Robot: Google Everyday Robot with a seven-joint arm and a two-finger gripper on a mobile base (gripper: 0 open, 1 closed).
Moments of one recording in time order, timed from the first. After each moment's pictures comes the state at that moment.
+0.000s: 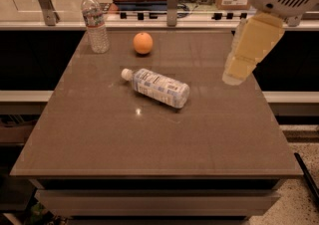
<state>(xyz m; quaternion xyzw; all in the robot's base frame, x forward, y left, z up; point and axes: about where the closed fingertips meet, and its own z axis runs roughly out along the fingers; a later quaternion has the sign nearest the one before) 0.464 -0.135 1.056 -0.58 0.76 -0.12 0.26</state>
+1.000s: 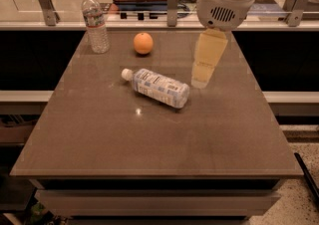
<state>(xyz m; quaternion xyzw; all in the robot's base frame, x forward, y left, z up) 0.522 -0.102 0.986 -0.60 0.78 -0.08 0.16</state>
